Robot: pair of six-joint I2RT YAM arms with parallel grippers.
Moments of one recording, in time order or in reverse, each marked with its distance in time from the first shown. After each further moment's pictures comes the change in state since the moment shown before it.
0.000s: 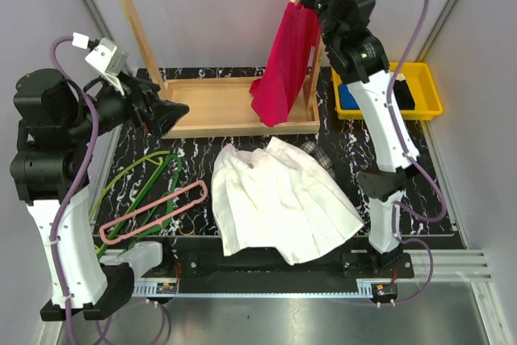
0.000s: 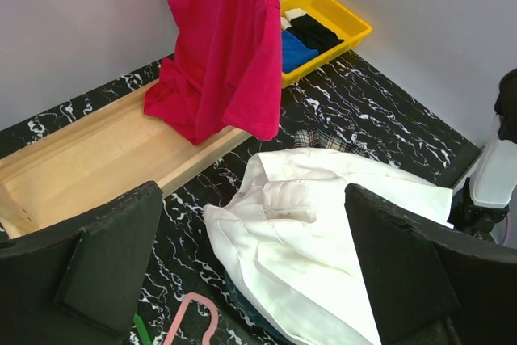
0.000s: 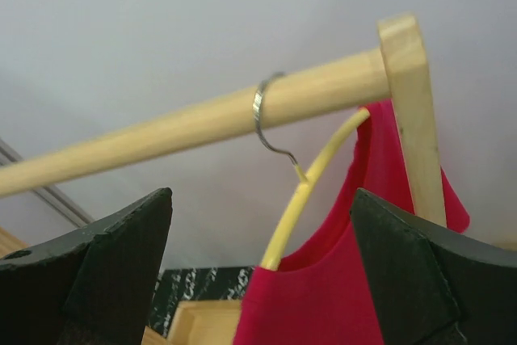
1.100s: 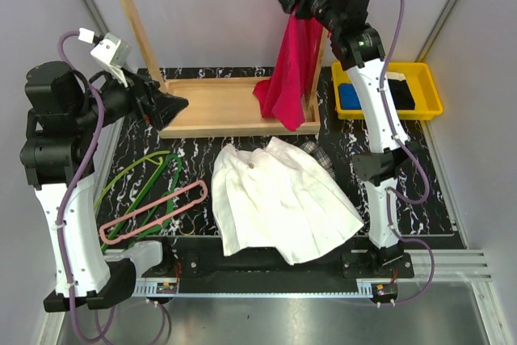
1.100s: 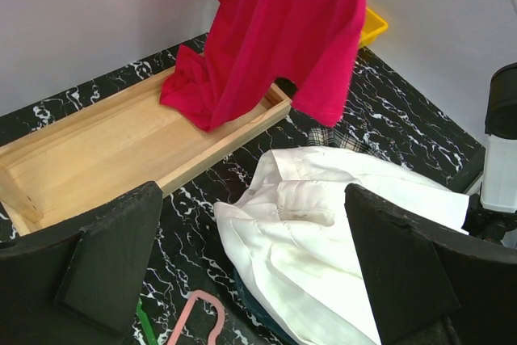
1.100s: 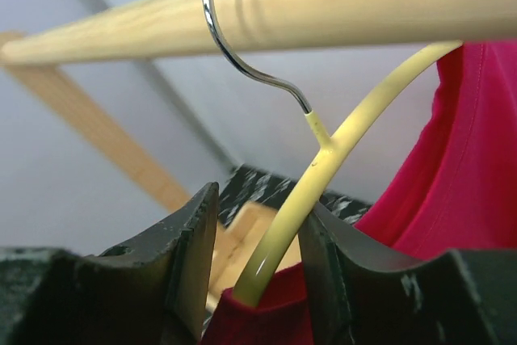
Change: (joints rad) left arm 0.043 0.018 -0.059 0.042 0.006 0.007; right arm -0.155 0.205 0.123 -0.095 -0.595 0.121
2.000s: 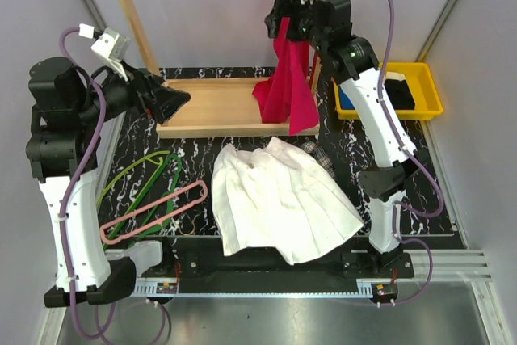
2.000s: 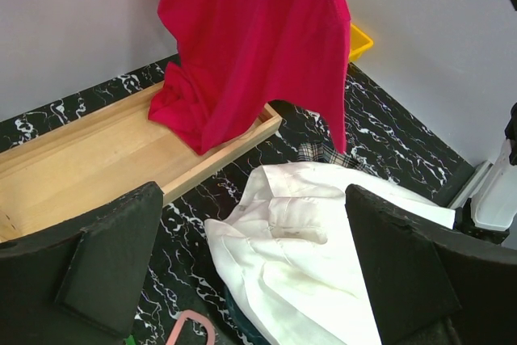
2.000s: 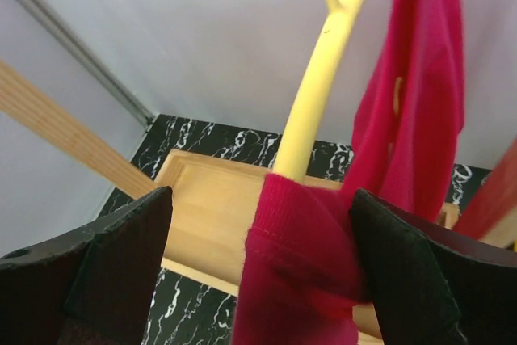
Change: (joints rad) left arm 0.003 0.019 -0.034 0.096 0.034 -0.072; right arm 0.131 -0.185 -0.284 -0.120 0.259 -0.151
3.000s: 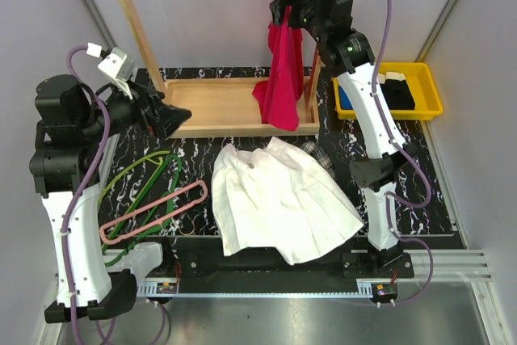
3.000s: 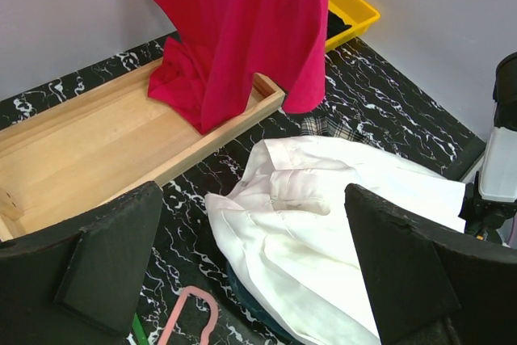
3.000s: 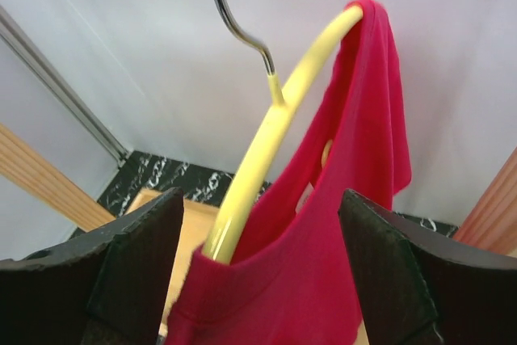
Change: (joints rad) left arm 0.001 -0.101 -0.129 -0.029 -0.004 0.072; right arm -0.040 0.137 0.203 0.027 0.011 -0.099
